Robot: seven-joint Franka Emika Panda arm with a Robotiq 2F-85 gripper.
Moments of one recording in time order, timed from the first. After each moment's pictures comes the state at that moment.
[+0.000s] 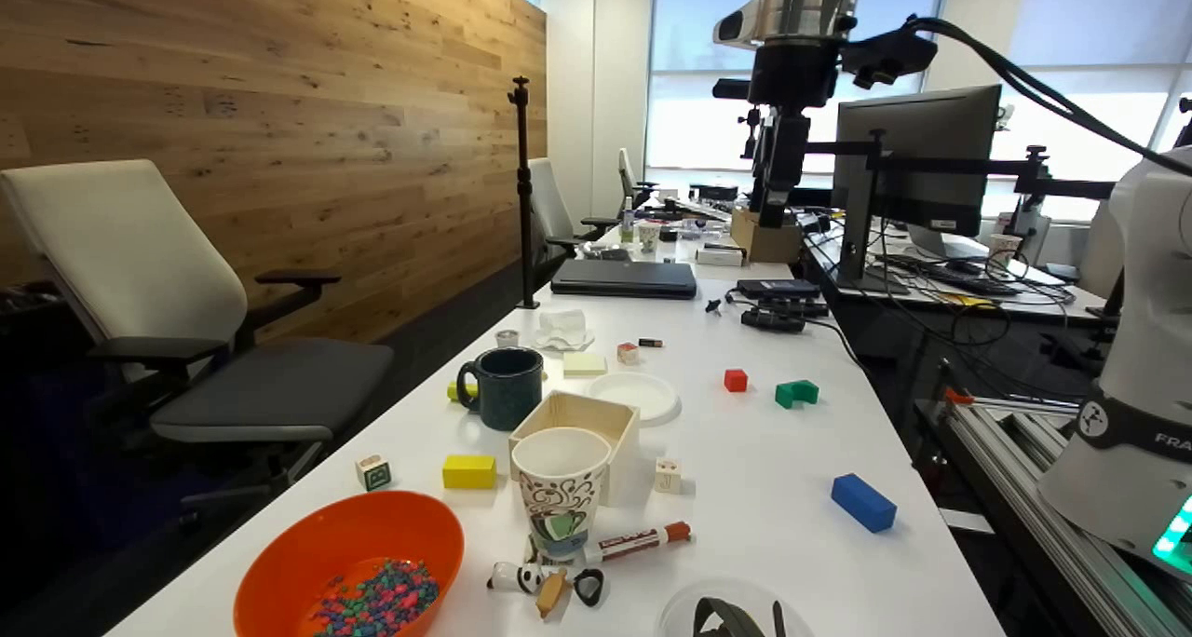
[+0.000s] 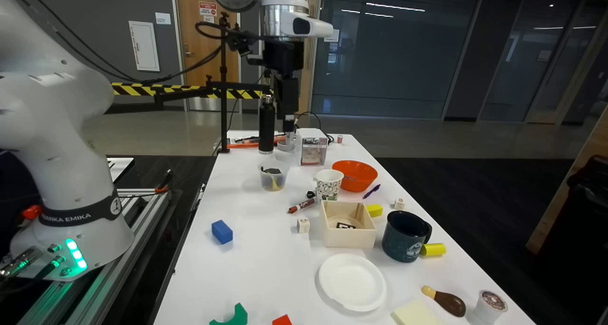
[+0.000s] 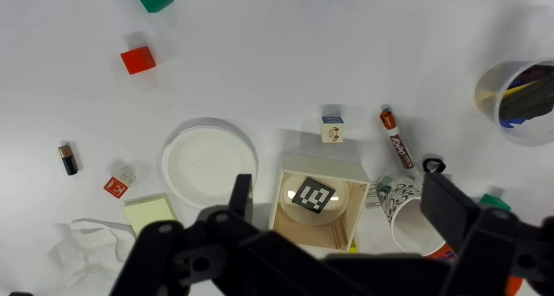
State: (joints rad) arm -0.01 -0.50 0.03 -2.48 -0.03 2.07 -0.02
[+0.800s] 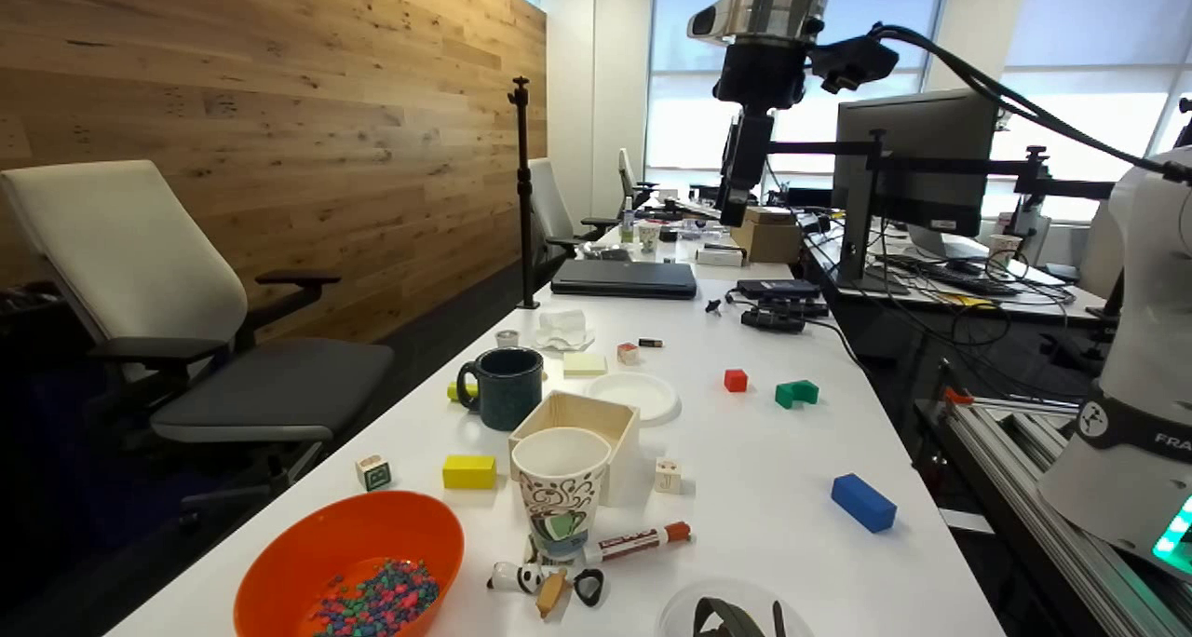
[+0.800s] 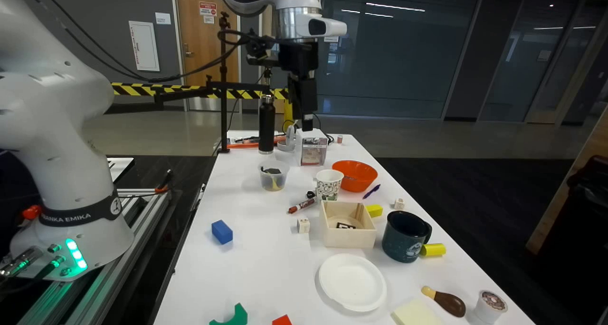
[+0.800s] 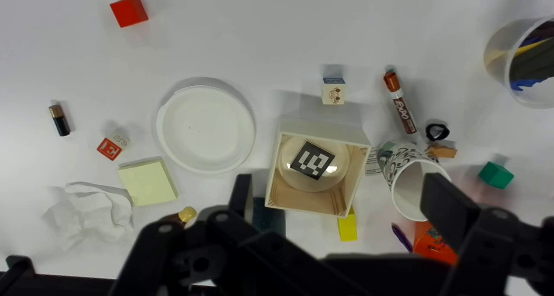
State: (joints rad) arm -0.01 -0.42 0.04 -2.44 -0.03 2.16 -0.02
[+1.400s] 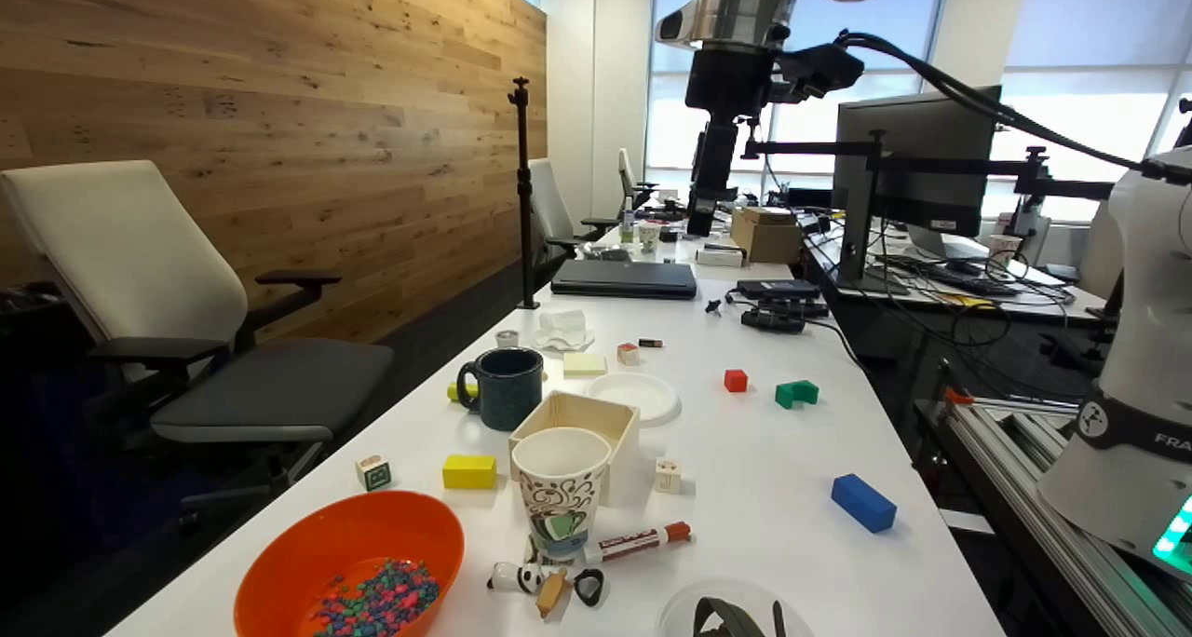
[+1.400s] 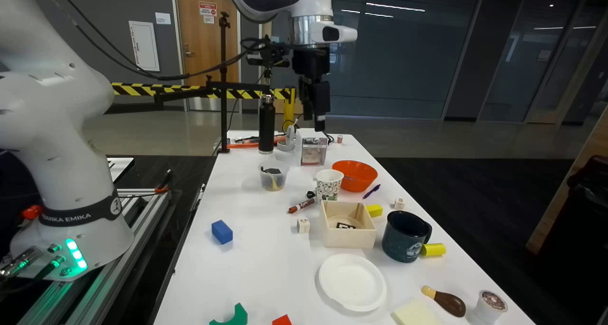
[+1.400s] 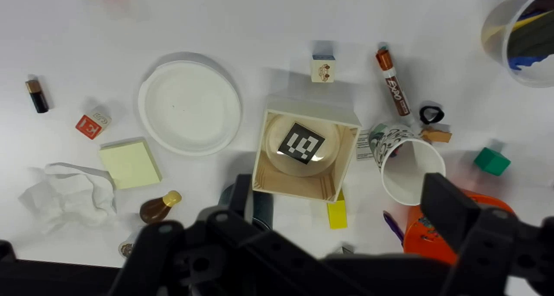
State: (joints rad) arm -0.01 -0.32 0.09 -2.36 -0.03 2.20 0.01
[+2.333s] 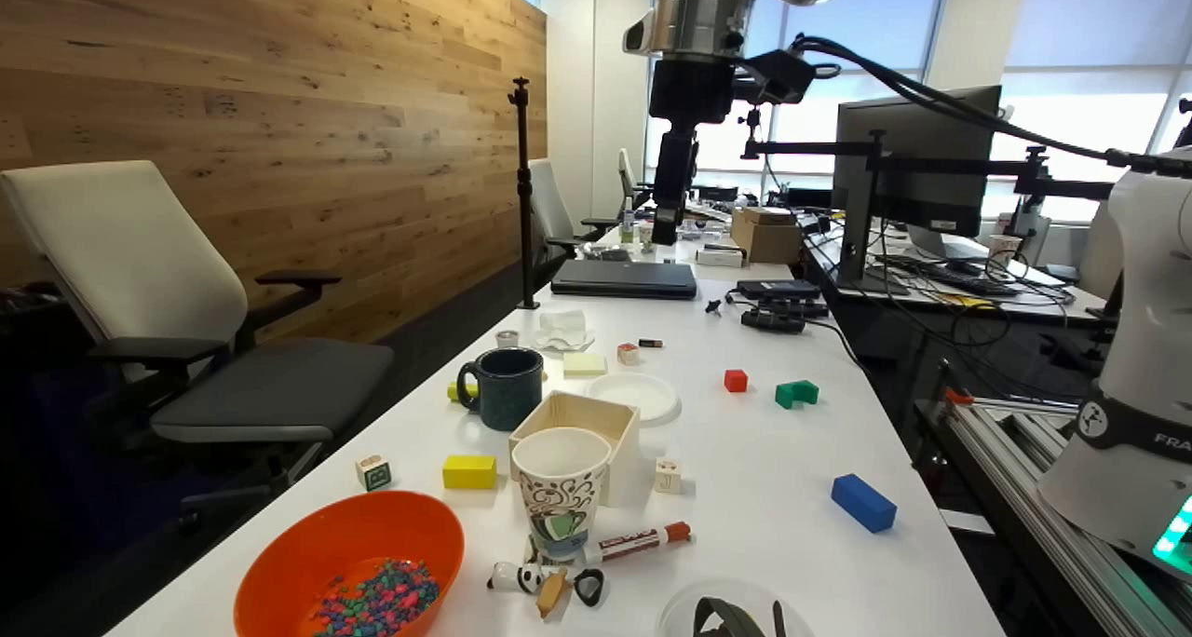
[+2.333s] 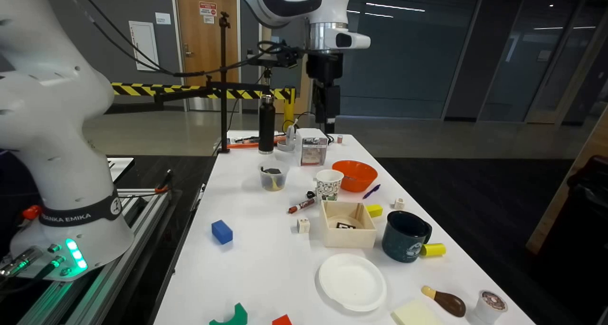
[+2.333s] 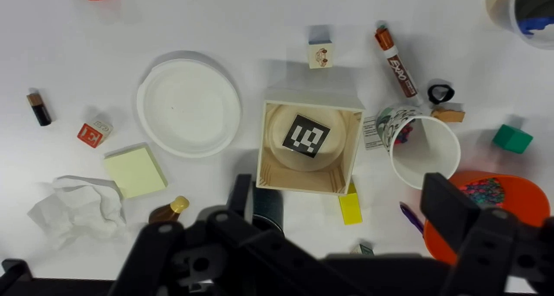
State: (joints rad) arm 0.00 -0.20 0.11 -2.25 -0.06 2.17 0.15
